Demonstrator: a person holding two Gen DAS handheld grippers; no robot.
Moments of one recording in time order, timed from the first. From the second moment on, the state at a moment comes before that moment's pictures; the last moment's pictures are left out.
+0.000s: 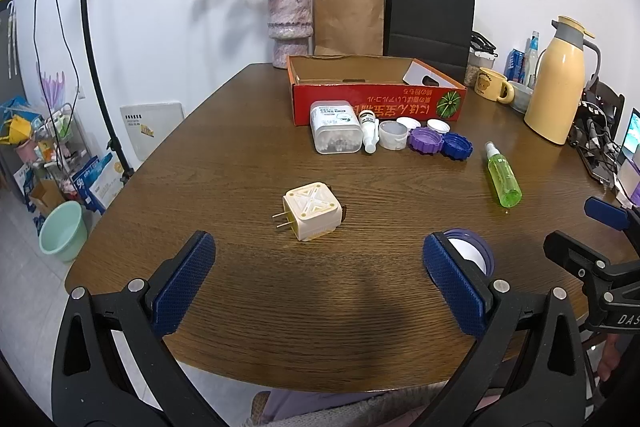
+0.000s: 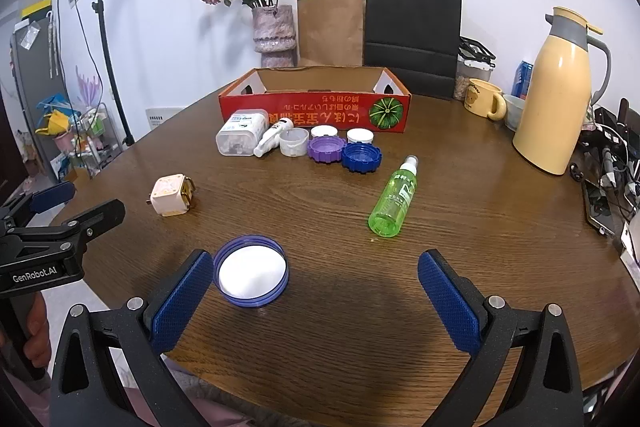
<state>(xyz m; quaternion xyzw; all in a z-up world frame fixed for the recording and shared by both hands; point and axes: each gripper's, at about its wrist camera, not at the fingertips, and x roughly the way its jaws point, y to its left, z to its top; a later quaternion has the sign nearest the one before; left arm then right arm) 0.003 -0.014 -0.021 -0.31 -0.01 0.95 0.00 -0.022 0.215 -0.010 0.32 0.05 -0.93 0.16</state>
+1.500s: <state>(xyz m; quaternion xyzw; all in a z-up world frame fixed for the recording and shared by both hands) -0.030 -0.044 -0.061 -0.36 -0.02 0.93 -0.04 -0.066 0.159 -0.068 0.42 0.09 -0.88 0.21</state>
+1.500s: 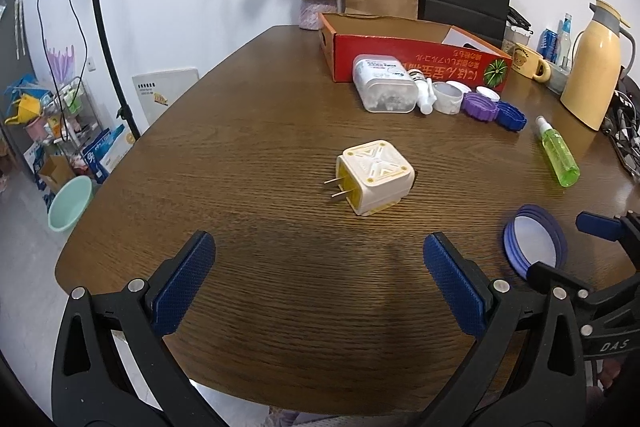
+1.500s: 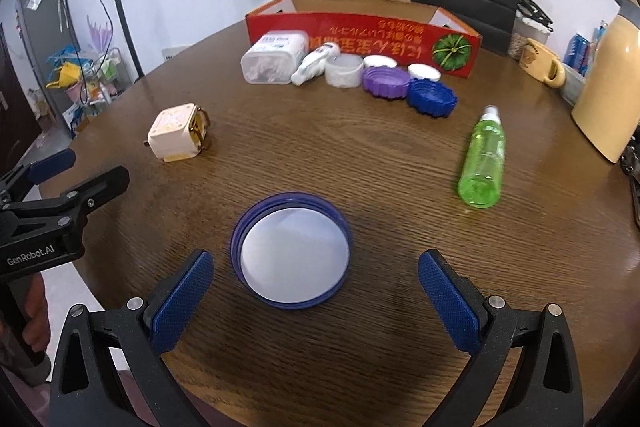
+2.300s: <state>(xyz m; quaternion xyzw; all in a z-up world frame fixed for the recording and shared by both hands) -0.044 -0.050 -0.072 -0.37 -0.03 0.93 -0.03 -0.078 0.151 -0.078 0.42 0.10 -0.88 0.22</state>
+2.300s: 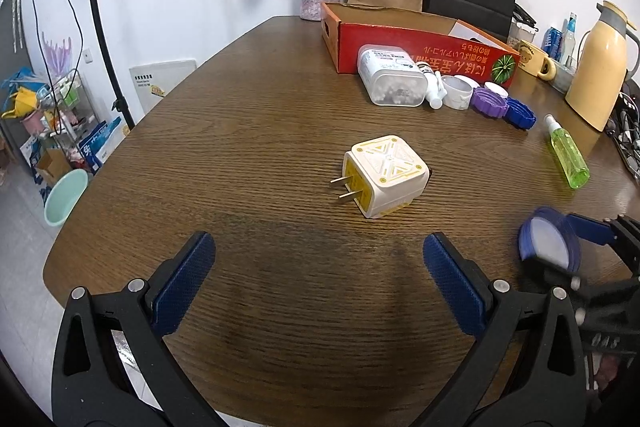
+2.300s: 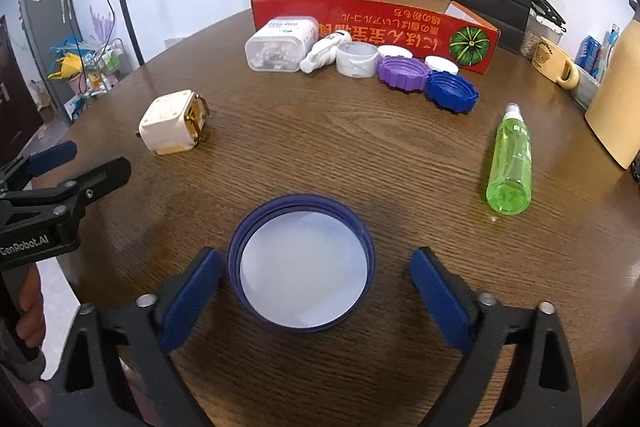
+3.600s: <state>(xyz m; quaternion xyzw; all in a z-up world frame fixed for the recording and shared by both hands) -0.106 -0.017 -0.076 -0.39 -0.04 0.92 -0.04 -0.121 0.176 -0.061 0.38 0.06 -0.90 0.21</state>
